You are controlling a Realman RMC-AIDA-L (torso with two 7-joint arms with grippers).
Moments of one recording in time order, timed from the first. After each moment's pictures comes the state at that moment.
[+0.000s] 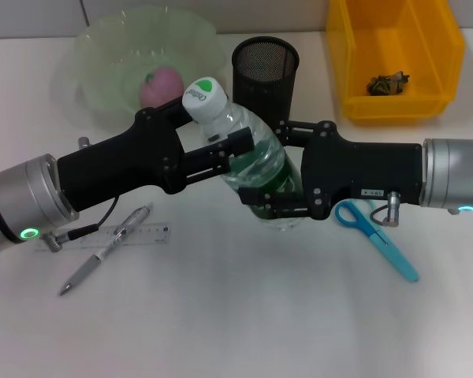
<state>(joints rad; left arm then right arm) -0.45 -2.07 1.15 0.43 1.25 1.62 -1.13 0.46 2.09 -1.27 -0.74 -1.50 -1.42 1.13</state>
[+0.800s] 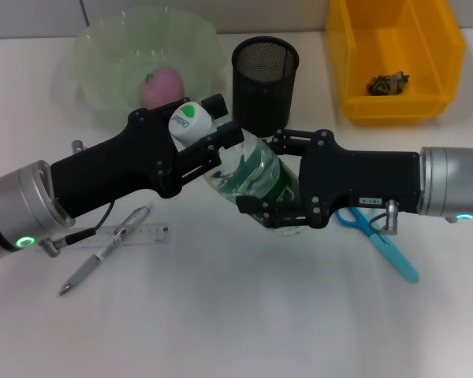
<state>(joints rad) -0.44 -2.07 1.17 0.41 1.21 1.65 -1.08 0.45 2.09 -1.29 -0.73 -1.49 -1.43 1.12</state>
